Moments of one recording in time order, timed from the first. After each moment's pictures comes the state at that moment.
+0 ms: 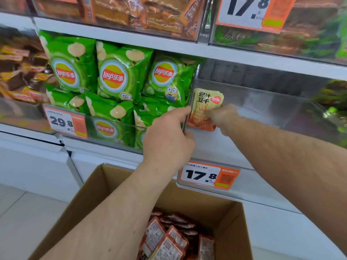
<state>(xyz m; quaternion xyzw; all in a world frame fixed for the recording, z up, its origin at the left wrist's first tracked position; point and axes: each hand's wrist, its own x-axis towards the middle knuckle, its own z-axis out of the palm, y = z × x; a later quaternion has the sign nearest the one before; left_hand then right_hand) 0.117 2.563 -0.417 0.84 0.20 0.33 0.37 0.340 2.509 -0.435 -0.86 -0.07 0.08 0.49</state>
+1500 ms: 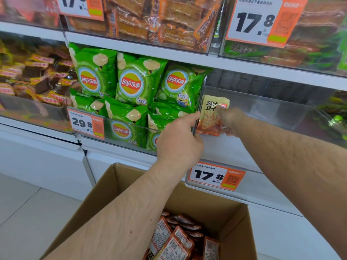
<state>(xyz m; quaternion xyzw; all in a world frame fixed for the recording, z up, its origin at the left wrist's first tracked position) 0.113 2.560 -0.415 0.84 0.21 0.31 0.39 0.327 2.506 -0.415 -0.88 -0.06 0.13 0.45</state>
